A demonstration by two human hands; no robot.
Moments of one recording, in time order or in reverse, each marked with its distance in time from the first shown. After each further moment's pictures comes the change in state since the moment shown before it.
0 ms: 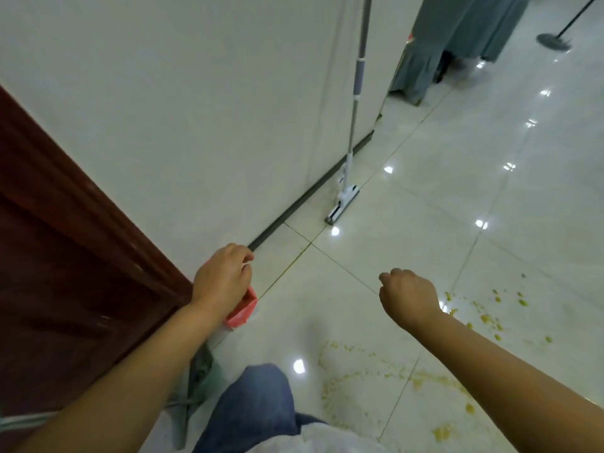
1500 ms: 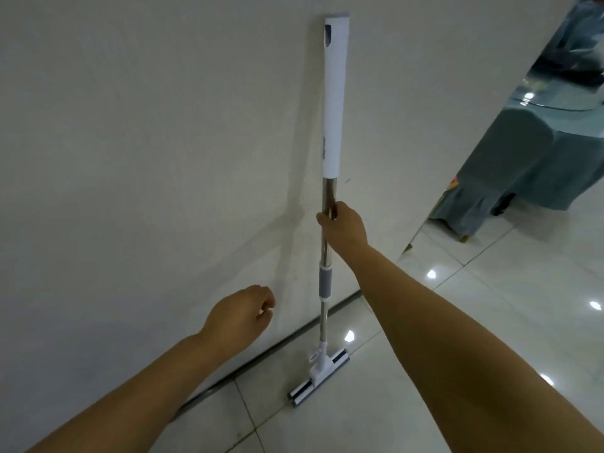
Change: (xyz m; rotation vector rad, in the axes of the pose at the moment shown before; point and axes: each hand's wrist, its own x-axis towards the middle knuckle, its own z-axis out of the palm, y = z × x) left_hand 0.659 0.218 0.091 -0.063 -0.090 -0.077; right_hand 0.812 0.202 -0.187 0.946 0.043 -0.070
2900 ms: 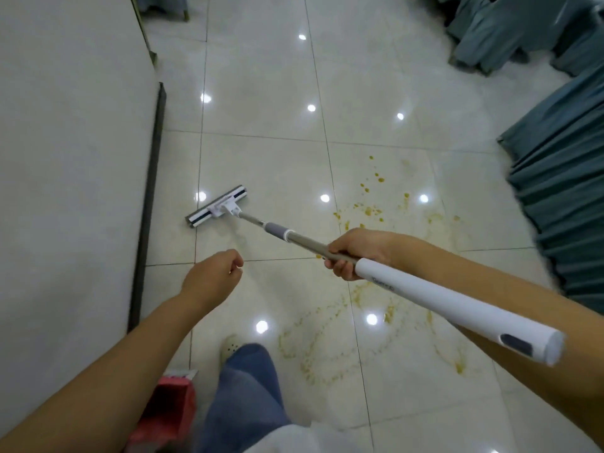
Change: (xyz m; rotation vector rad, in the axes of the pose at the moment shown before) left_hand -0.357 -0.084 0.104 0.102 -0.755 0.540; right_hand -0.670 0.053 0.122 1.145 0.052 1.373
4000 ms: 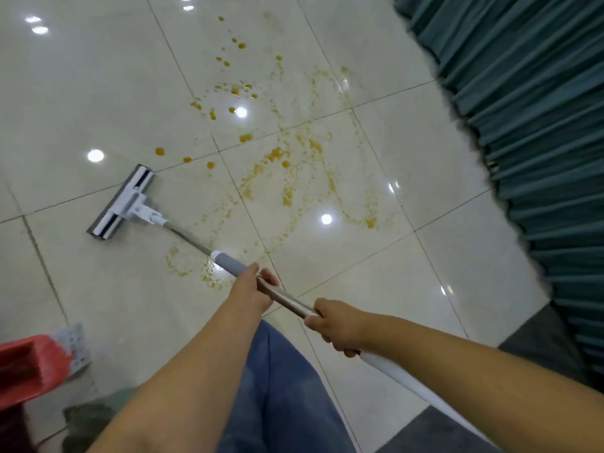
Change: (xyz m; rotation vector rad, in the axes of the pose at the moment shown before) left_hand -0.179 0.303 0.510 -1.579 -0.272 -1.257; right_hand -0.028 0.545 -0.257 -0.417 0.124 0.011
